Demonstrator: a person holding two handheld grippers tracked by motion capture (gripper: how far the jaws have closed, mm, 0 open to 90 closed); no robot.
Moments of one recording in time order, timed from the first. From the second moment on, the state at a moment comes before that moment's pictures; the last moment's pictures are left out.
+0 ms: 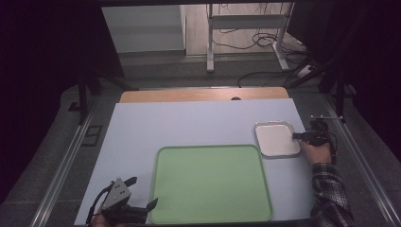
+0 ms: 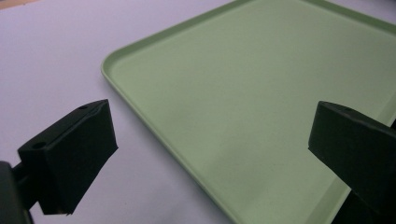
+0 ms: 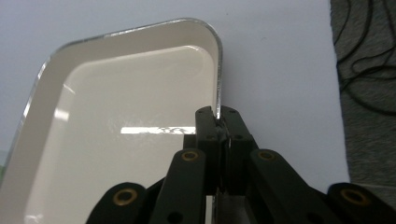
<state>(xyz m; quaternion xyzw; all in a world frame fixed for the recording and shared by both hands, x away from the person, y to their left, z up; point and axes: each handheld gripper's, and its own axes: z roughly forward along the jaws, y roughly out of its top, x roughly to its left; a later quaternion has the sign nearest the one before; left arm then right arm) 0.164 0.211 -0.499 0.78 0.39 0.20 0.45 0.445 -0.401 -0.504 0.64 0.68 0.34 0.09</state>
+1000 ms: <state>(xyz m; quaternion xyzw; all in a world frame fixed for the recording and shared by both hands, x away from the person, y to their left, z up) 0.163 0.211 -0.499 0.78 0.39 0.20 0.45 0.420 -0.376 -0.486 0.62 0.69 0.38 0.06</state>
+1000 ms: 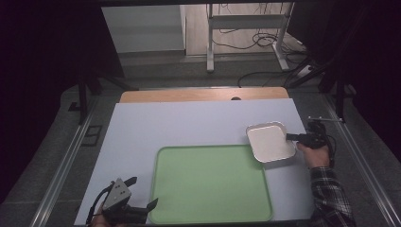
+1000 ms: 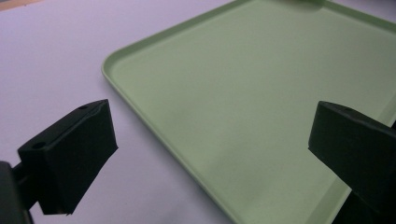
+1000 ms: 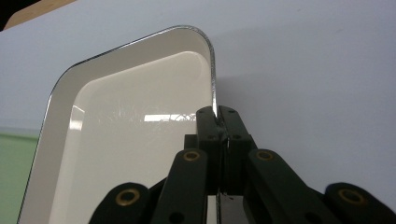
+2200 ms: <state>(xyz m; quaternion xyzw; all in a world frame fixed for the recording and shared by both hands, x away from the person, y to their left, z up) 0.165 0.210 -0.499 0.78 0.39 0.20 0.44 0.376 -0.268 -0.487 0.55 0.74 0.39 -0.01</state>
